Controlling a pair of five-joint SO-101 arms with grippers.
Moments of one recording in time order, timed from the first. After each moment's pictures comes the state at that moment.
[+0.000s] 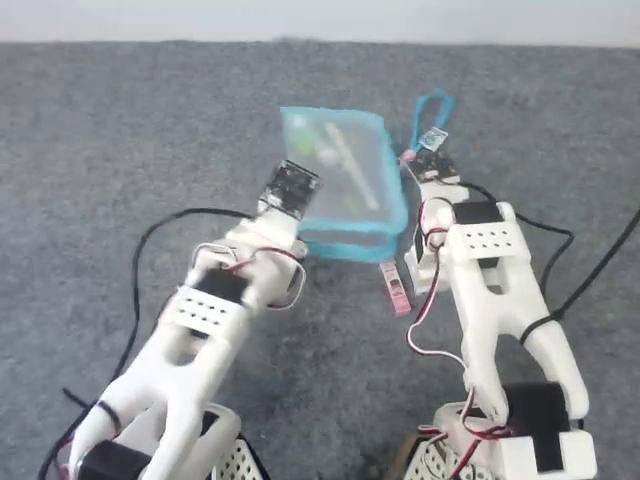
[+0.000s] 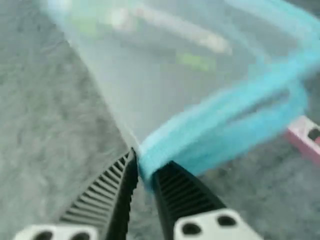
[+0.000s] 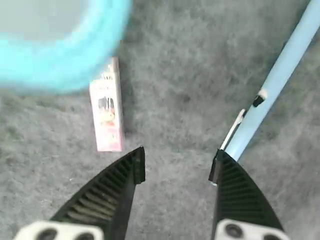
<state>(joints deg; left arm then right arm) 10.2 -29.9 61.5 32.1 -0.4 -9.4 -11.4 34.3 71.4 9.0</state>
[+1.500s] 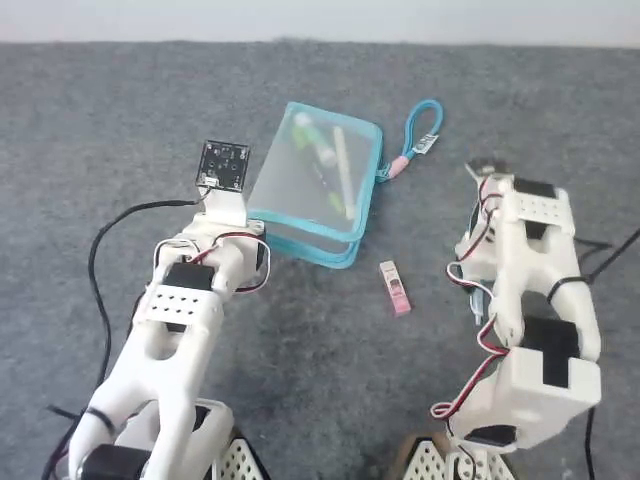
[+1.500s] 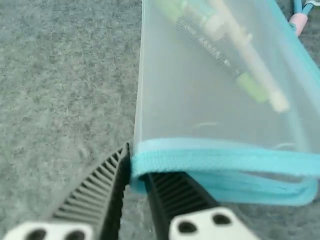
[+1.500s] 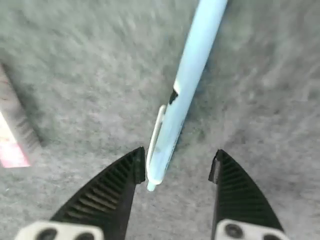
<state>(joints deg) 1.8 -29.9 61.3 31.0 3.6 7.6 8.3 22.9 71.9 18.2</state>
